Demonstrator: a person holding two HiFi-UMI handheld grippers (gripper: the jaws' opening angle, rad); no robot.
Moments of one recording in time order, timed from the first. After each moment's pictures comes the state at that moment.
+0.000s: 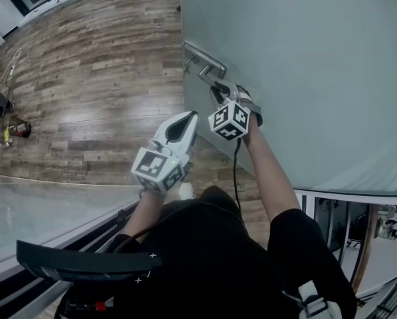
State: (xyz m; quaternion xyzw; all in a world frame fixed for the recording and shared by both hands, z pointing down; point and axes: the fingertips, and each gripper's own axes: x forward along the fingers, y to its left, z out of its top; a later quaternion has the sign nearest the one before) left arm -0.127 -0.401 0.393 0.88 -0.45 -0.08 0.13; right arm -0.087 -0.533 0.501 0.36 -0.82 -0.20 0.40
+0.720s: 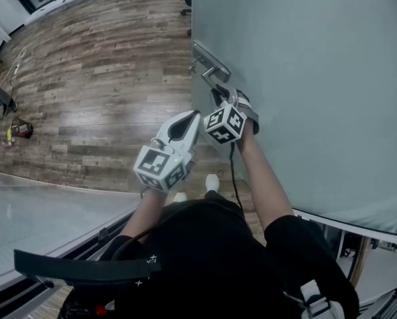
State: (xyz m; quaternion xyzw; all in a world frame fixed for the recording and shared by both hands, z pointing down) left arm -0.086 -0.473 0.389 0.87 -0.47 -0.07 0.12; right arm -0.057 -0.597 0.494 0.39 -0.81 -0.17 0.40
